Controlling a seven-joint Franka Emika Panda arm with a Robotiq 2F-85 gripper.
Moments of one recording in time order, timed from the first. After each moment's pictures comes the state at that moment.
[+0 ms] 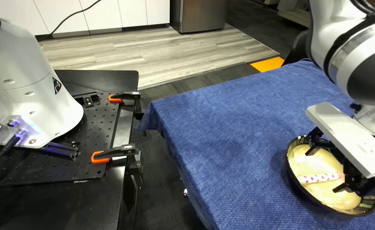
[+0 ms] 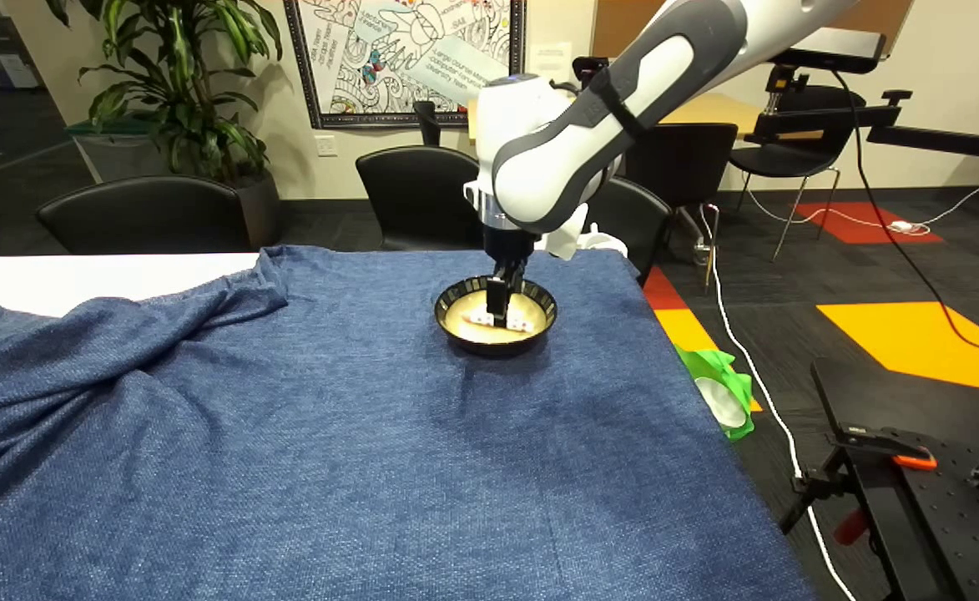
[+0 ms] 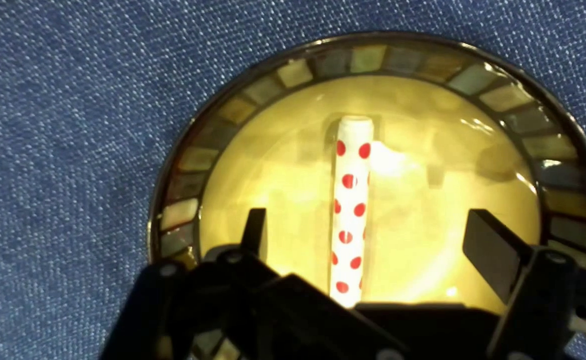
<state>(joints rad) -0.25 0.78 -0.07 -1.62 -0.02 2.44 -0.31</state>
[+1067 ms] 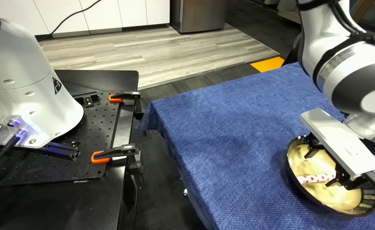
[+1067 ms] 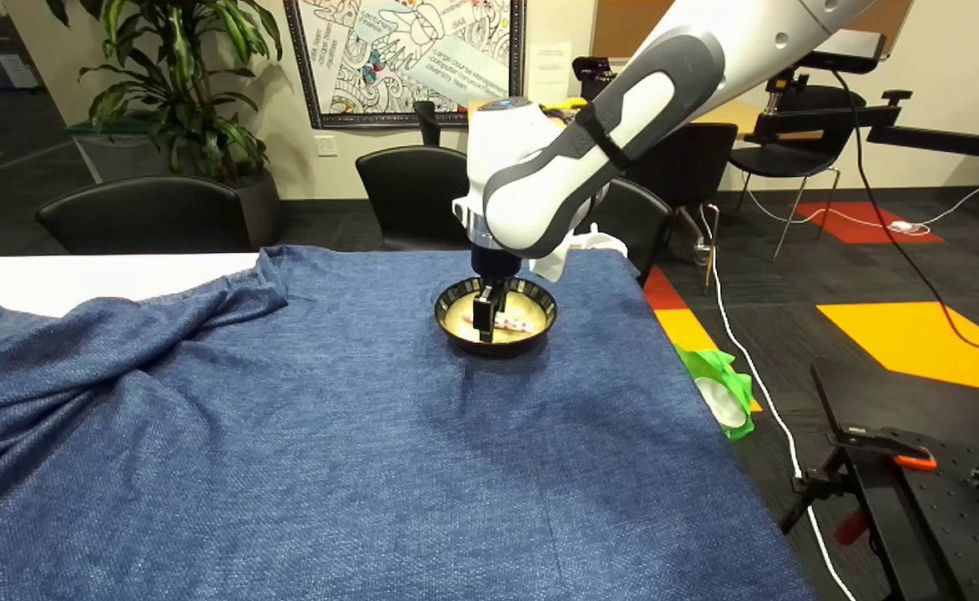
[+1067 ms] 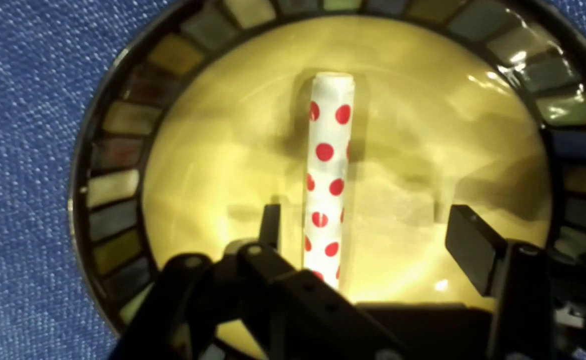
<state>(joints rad) -0.26 0.85 -0.03 -1.57 -0.02 2.51 -0.31</state>
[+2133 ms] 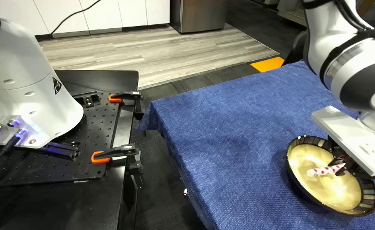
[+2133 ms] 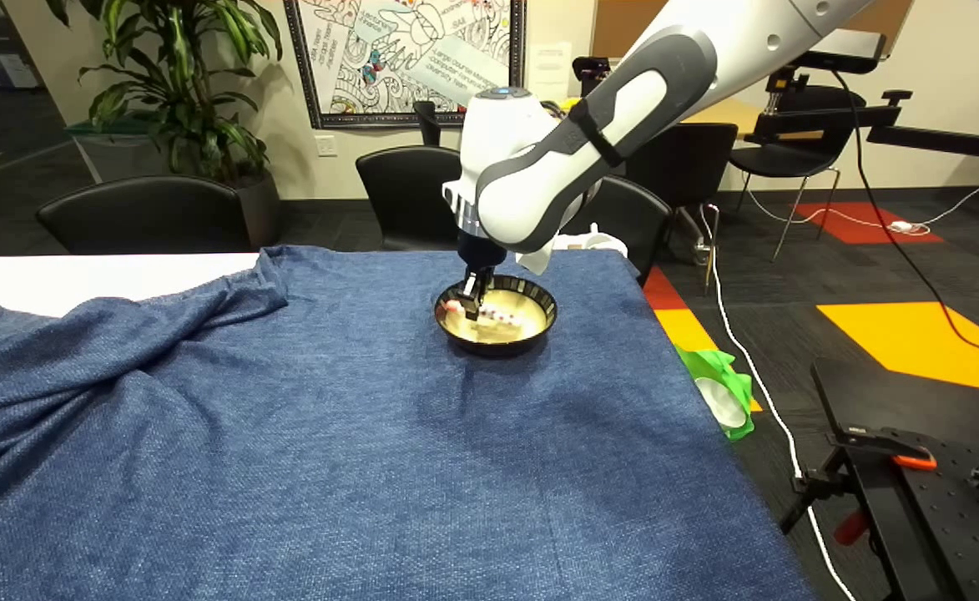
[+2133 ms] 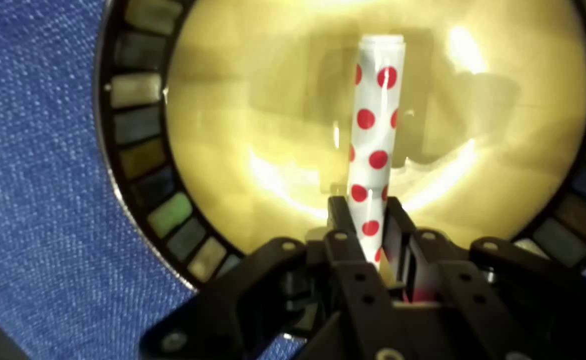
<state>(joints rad) -0.26 0.87 -0.03 -1.53 -0.02 2.59 -0.31</state>
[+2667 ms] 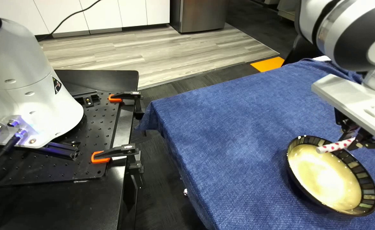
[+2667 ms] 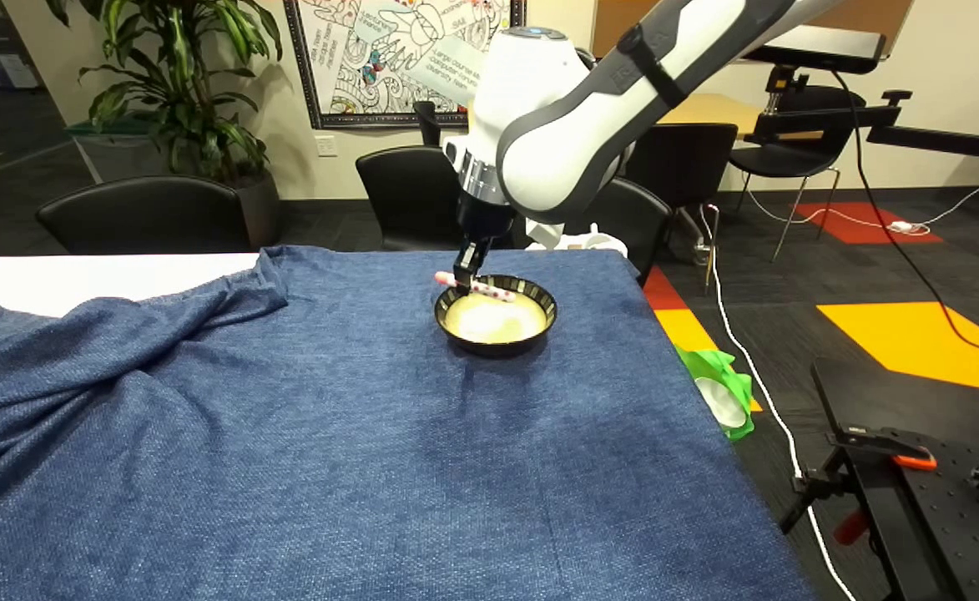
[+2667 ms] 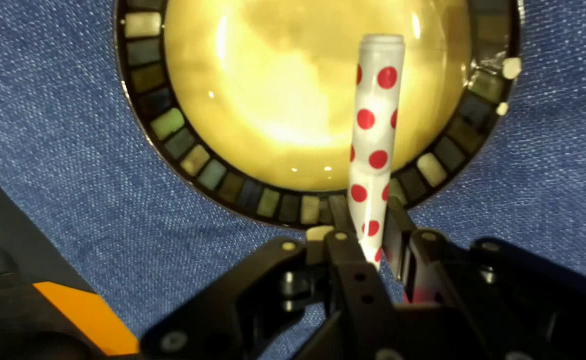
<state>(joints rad) -0.22 0.66 -0.03 -1.75 -0.03 2.72 -0.31</state>
